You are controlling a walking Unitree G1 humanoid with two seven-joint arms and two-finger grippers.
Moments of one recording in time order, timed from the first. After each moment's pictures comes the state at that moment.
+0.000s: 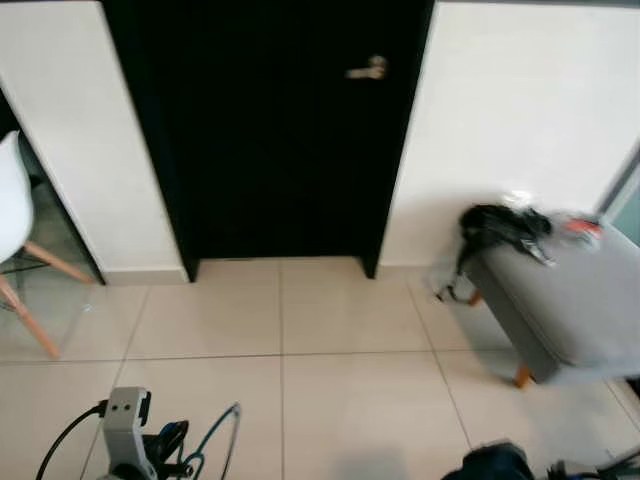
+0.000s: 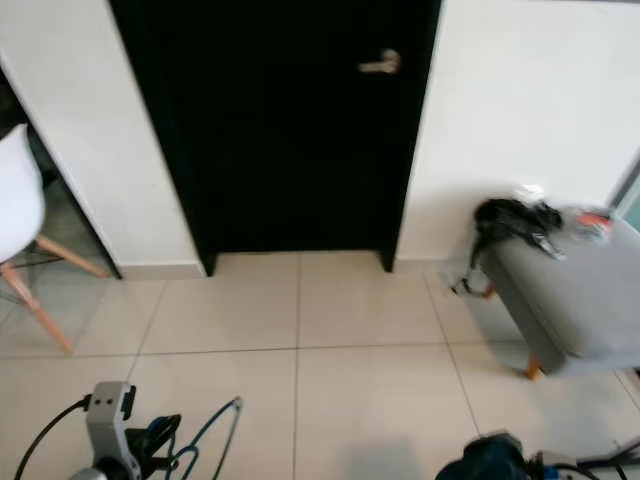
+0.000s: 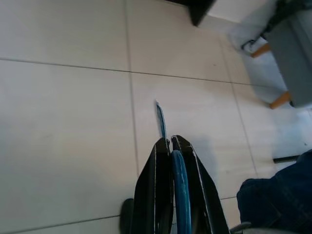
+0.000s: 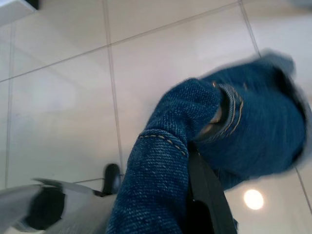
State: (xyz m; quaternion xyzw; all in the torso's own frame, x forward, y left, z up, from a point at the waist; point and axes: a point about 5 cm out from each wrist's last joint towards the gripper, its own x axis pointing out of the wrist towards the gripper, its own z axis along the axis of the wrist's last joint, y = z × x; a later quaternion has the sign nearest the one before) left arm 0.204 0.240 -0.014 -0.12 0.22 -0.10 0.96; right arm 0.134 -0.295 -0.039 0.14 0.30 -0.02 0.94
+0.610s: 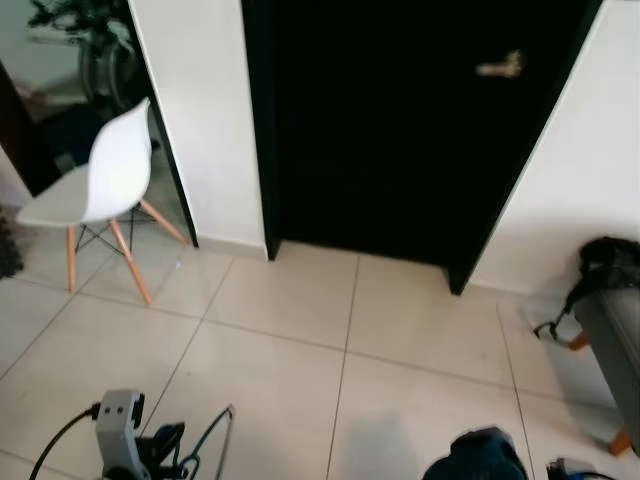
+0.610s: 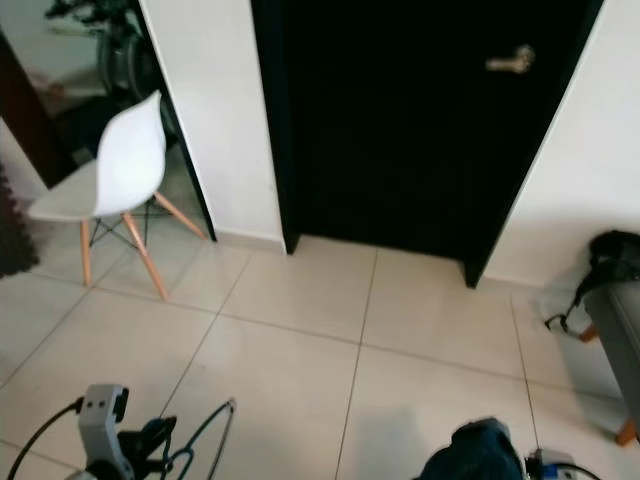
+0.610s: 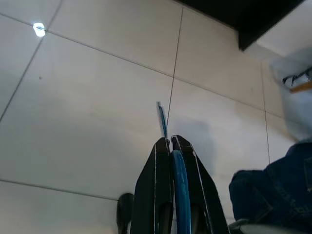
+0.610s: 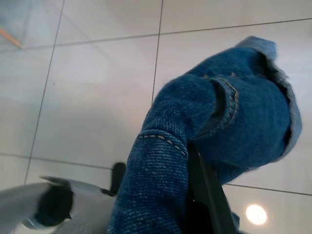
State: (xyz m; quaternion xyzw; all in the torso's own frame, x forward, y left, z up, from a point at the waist) left arm 0.206 0.241 -0.009 -0.12 0.21 -0.11 0.96; right arm 0.128 -0.294 -0.037 0.15 0.30 -0.02 0.94
